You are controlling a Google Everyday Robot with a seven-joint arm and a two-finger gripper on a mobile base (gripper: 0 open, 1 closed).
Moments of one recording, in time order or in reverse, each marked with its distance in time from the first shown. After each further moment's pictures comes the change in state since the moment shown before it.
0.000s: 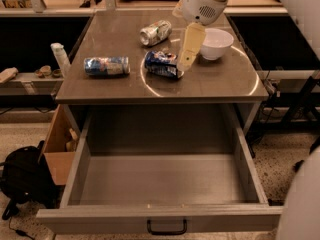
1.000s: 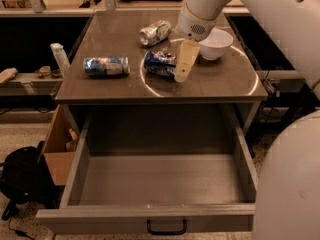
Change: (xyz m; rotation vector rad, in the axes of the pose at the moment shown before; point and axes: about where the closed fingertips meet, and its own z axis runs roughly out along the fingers) arm 0.028 -0.011 0.057 -0.044 0.094 0.073
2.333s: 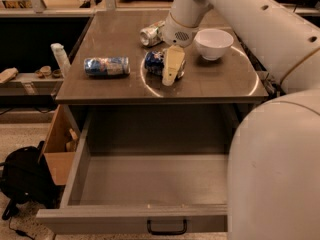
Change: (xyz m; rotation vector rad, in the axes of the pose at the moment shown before) arm -0.021 -0.011 0.043 -0.054 0.003 -0.008
